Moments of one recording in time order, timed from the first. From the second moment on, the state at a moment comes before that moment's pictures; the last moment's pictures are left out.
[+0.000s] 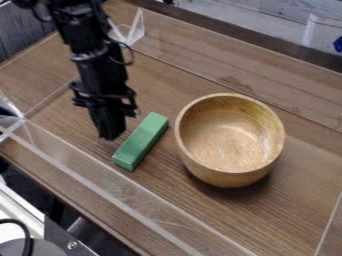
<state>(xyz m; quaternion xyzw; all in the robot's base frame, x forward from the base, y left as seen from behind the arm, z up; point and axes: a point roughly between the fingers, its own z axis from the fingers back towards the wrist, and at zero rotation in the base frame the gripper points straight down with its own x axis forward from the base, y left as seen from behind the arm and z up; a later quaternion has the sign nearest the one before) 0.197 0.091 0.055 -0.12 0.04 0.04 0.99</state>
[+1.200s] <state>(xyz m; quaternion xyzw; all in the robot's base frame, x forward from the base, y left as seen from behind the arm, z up) 0.192 0.079 0.044 0.03 0.04 0.04 1.00</state>
